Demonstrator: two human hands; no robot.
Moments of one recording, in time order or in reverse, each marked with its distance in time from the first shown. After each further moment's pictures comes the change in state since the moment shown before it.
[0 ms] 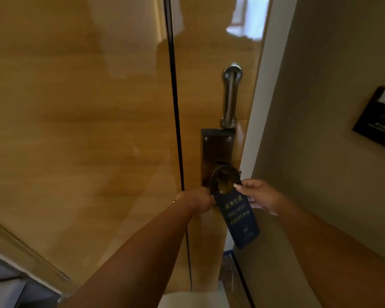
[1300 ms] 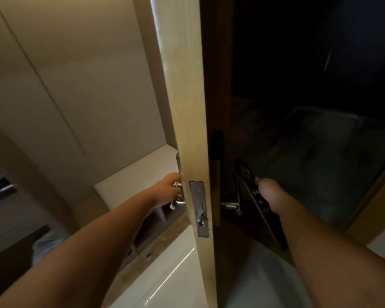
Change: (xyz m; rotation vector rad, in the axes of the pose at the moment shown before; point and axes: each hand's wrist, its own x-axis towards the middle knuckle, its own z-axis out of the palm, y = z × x) left_hand -0.578 -0.090 0.112 -0.643 0.574 -0.596; right_hand -0.209 0.031 0.304 -0.331 -0.430 0.096
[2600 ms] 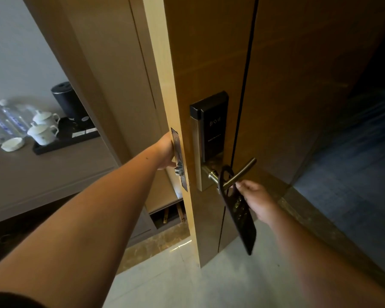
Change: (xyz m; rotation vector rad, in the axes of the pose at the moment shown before) left_hand -0.024 -0.186 -0.203 -0.873 0.458 -0.428; right_hand 0.008 -0.041 0.315 -0.098 -0.582 -0.224
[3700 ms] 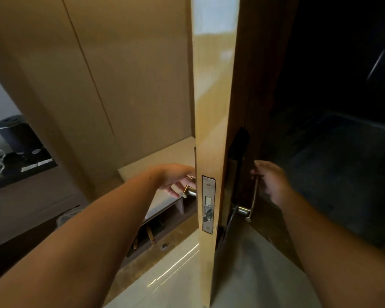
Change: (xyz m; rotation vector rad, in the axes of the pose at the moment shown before) left_hand -0.058 -0.006 0.119 0.753 -0.560 -0.048; right_hand -0.114 -0.026 -0.133 0.282 0.538 -0.127
